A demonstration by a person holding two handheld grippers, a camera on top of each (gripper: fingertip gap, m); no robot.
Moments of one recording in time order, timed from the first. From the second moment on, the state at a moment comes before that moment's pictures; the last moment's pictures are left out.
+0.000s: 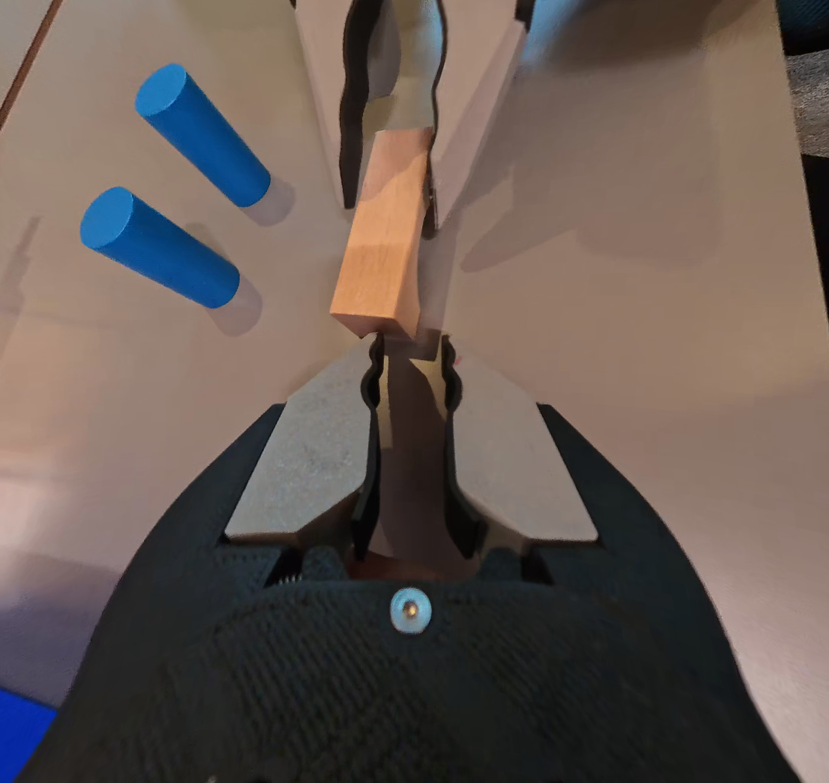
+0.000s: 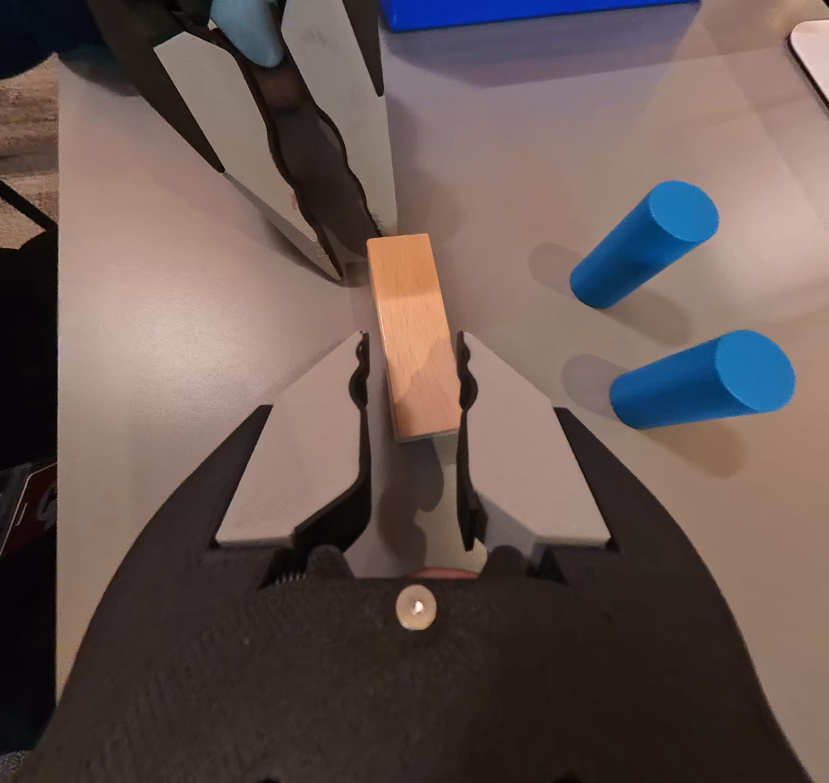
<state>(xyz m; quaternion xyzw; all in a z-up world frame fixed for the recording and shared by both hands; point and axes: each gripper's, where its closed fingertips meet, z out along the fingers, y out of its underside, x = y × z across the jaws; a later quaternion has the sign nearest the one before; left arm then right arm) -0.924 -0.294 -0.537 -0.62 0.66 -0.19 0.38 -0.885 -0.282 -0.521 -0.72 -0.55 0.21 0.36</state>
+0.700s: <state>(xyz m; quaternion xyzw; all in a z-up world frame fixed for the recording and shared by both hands) -0.923 -0.291 -0.536 -0.63 0.65 -0.19 0.38 -0.891 -0.282 -0.528 -0.73 -0.58 0.20 0.32</state>
